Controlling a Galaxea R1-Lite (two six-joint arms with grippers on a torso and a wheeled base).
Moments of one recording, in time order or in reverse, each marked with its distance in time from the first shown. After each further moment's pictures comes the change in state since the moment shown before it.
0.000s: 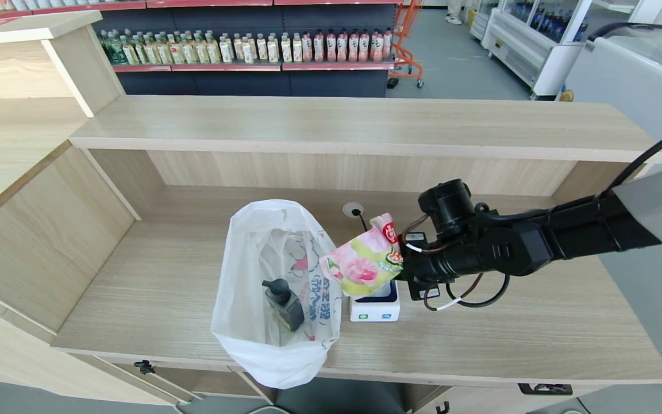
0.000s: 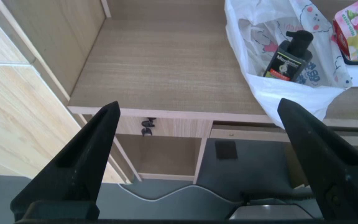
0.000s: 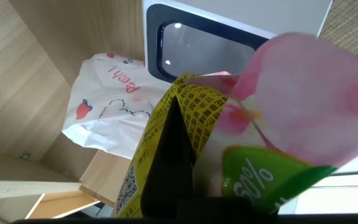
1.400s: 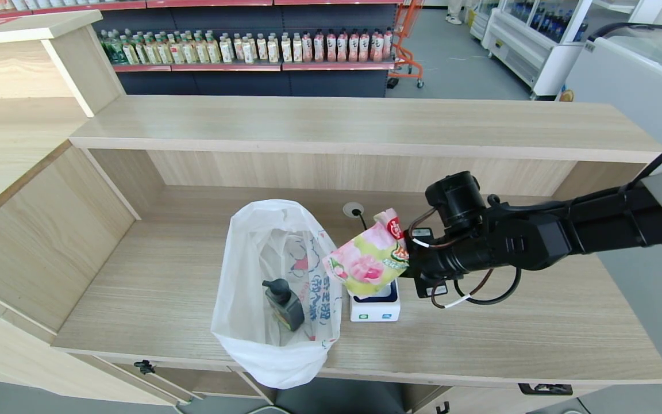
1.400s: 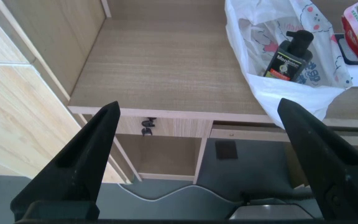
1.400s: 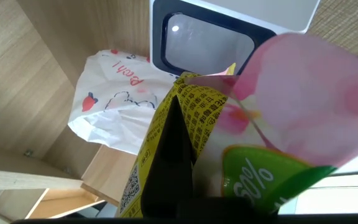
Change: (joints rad) left arm 0.000 0.000 0.000 0.000 0.000 0.000; right arm -0.002 -0.050 0.003 0.047 -0.007 -0.001
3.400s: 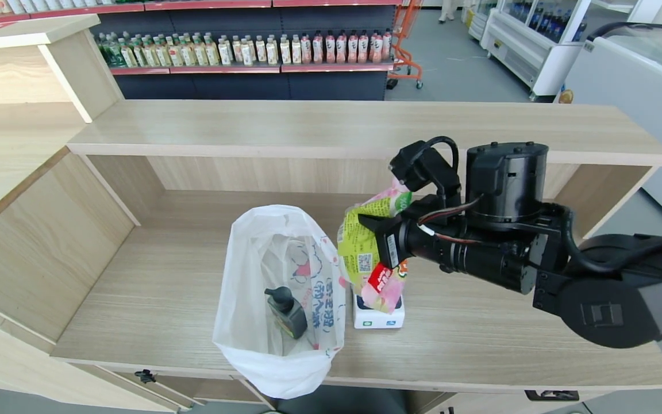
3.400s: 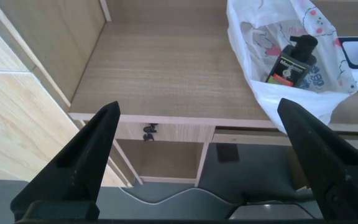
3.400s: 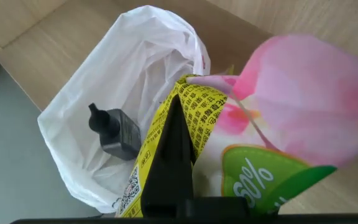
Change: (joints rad) left arm 0.000 0.000 0.000 0.000 0.000 -0.003; right arm 0.213 -0.227 0.280 -0.609 -0.142 -1.898
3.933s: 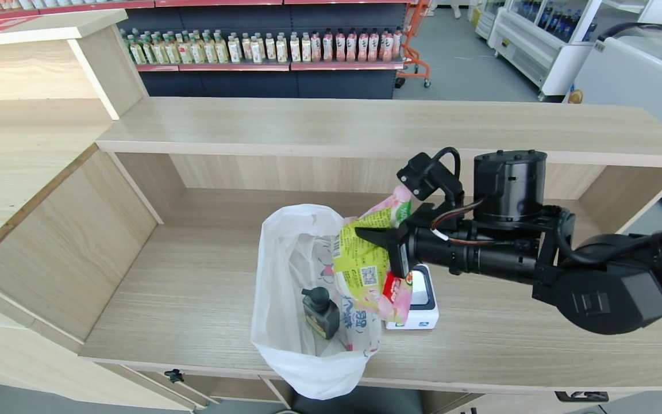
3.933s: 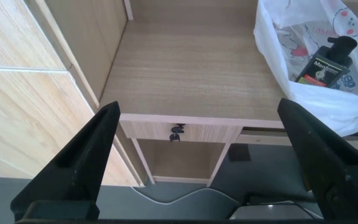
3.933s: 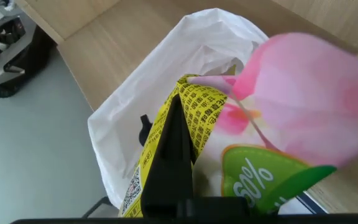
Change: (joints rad) left arm 0.000 0.000 0.000 0.000 0.000 0.002; right arm -0.091 0.016 0.029 -0.012 0.304 -0.013
